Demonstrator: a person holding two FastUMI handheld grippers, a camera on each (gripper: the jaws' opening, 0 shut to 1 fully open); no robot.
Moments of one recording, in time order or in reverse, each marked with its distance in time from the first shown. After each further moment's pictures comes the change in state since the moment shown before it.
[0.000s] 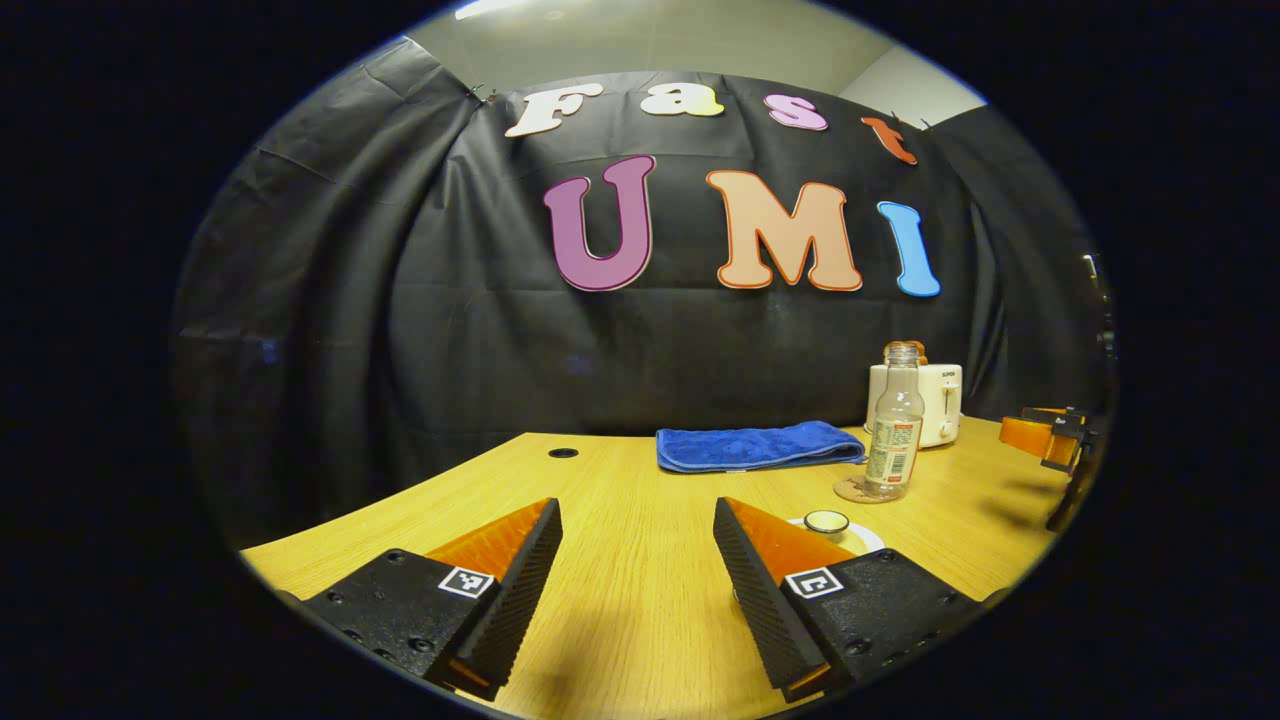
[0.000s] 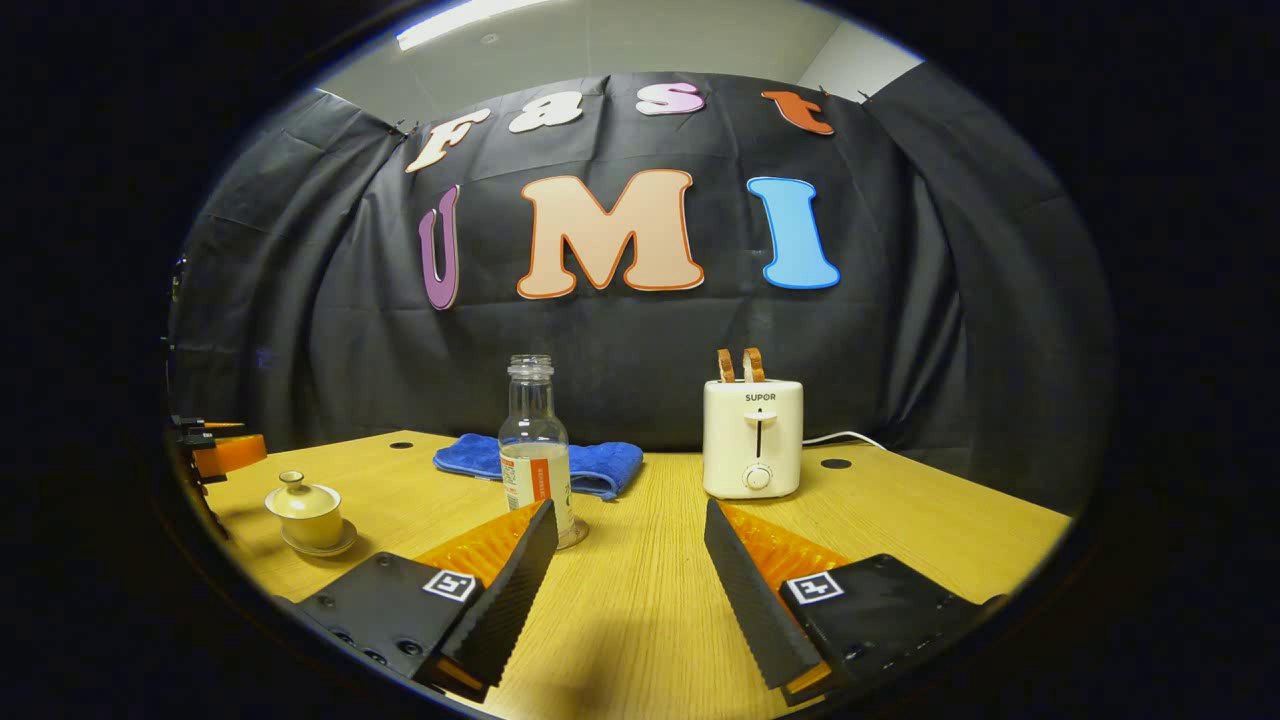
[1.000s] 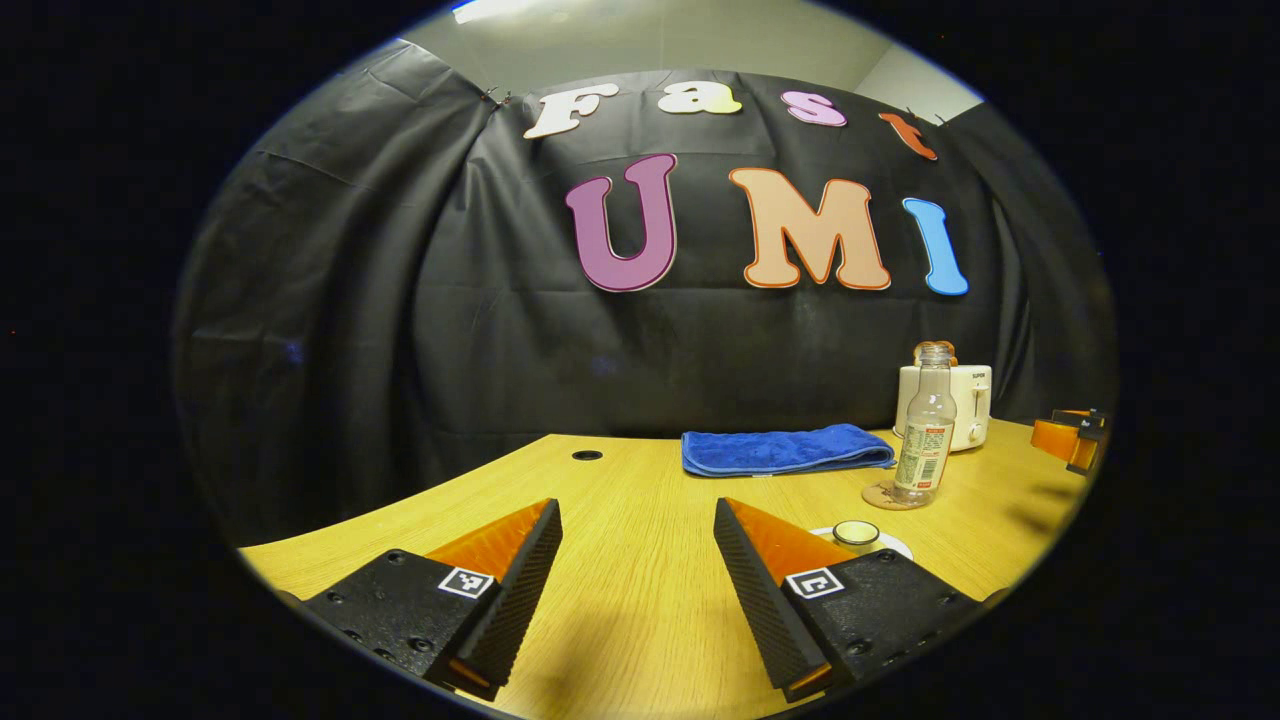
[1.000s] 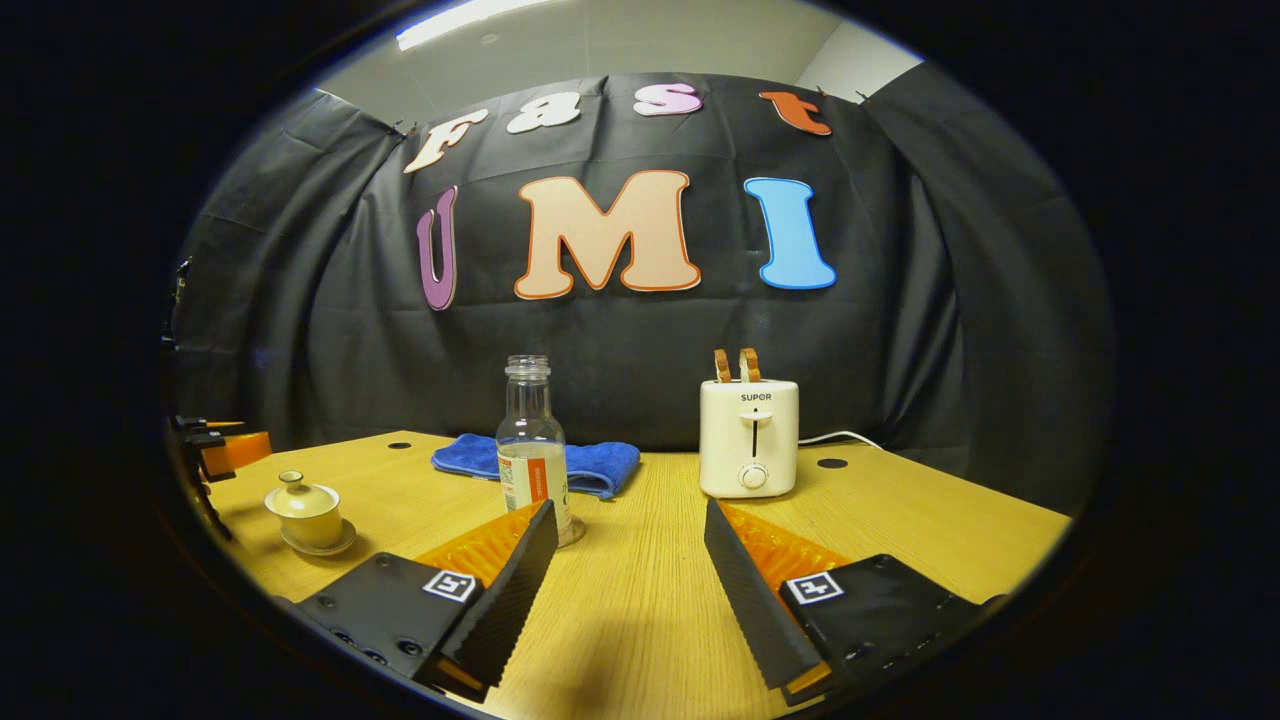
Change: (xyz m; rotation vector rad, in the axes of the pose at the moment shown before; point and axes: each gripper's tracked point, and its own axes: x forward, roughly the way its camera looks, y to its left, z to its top) left arm 0.008 0.010 0.000 0.000 -0.002 0.065; right arm -0.003 -0.002 0.000 0.002 -0.001 -0.002
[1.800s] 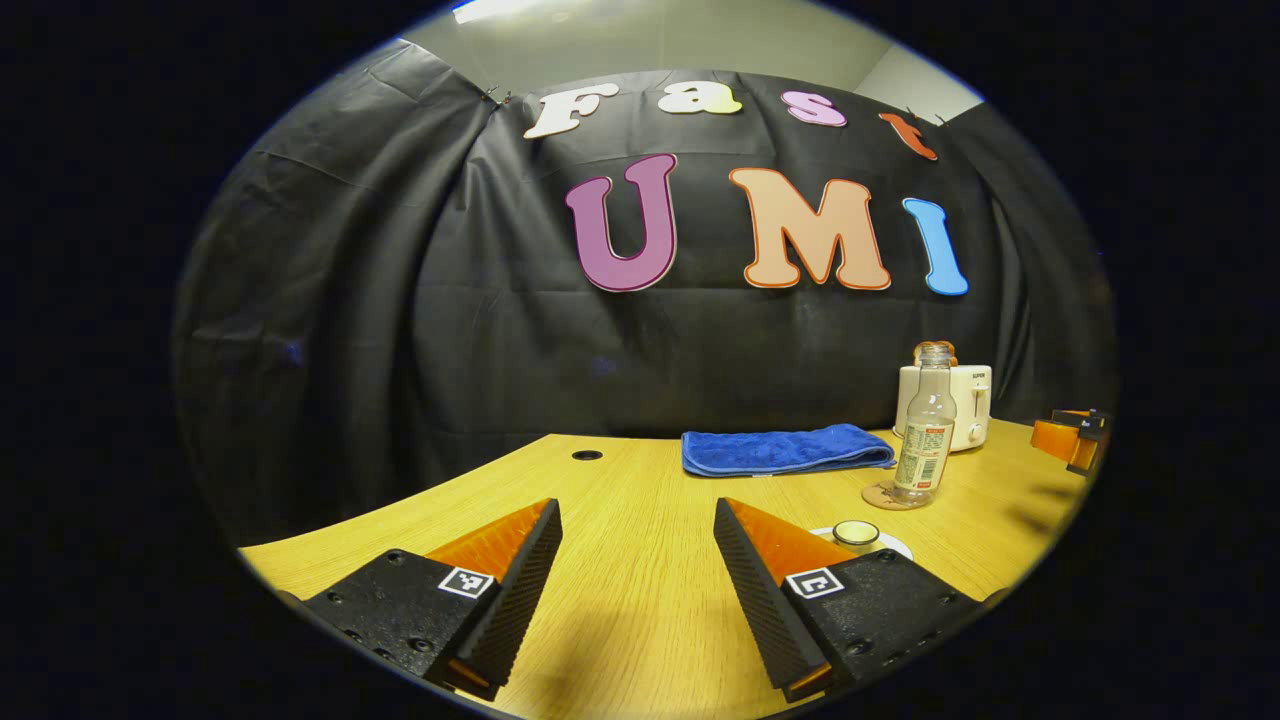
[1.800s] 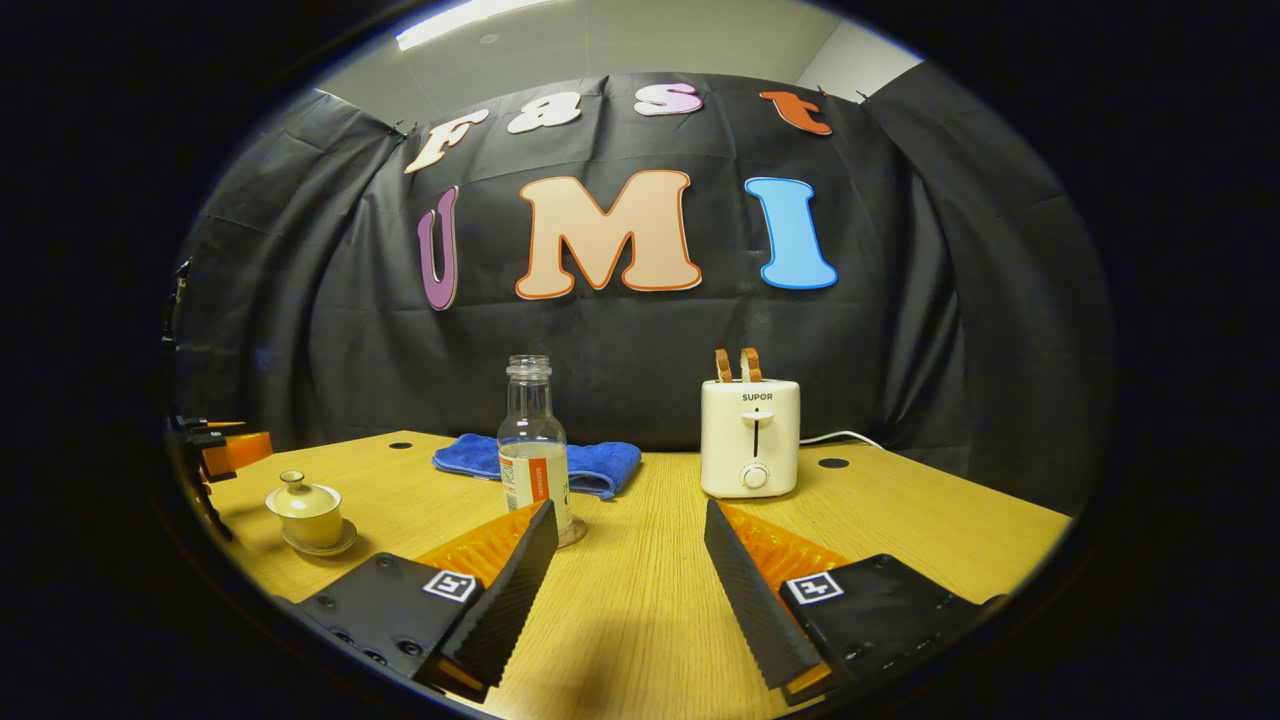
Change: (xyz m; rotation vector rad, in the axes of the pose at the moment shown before) left arm 0.000 0.000 -0.001 0.000 0.000 -0.001; right arm 0.000 0.001 0.000 0.000 0.000 0.003
